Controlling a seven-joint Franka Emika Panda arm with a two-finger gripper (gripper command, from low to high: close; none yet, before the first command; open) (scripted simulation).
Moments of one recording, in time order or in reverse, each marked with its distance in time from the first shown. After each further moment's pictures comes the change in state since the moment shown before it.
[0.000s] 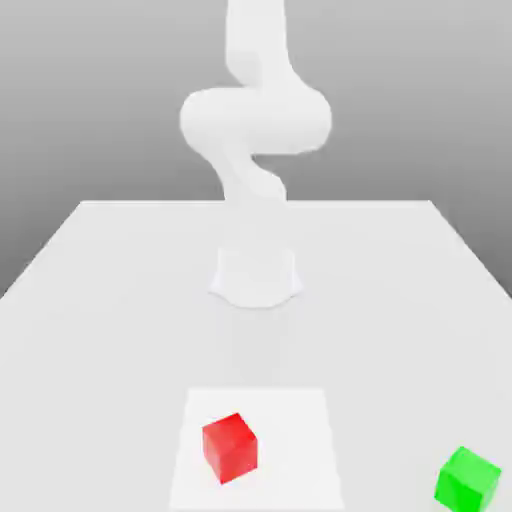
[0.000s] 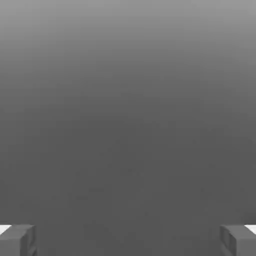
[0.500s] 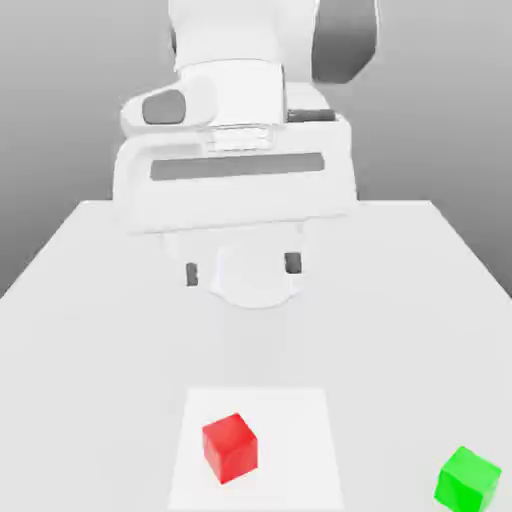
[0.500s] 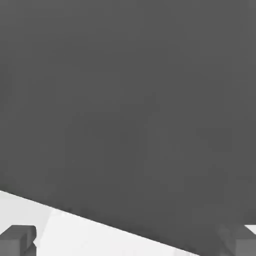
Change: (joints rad) arm 0.107 0.551 -0.141 -0.188 0.066 0.257 -0.411
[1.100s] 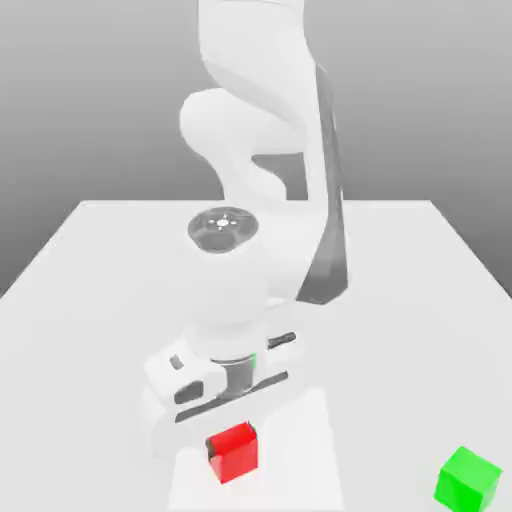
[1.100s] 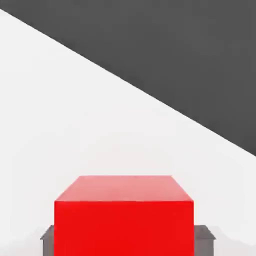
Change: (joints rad) arm -0.063 0.464 0.057 -0.067 0.065 0.288 -0.236
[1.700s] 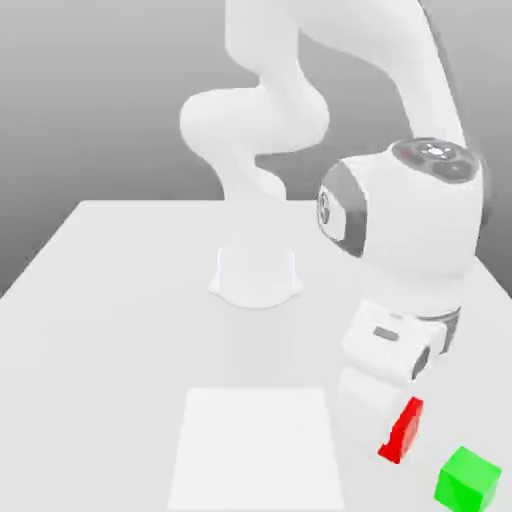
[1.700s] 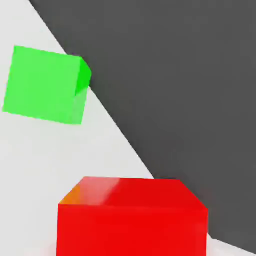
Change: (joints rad) arm 0.276 -0.043 0.196 0.273 -0.177 -0.314 0.033
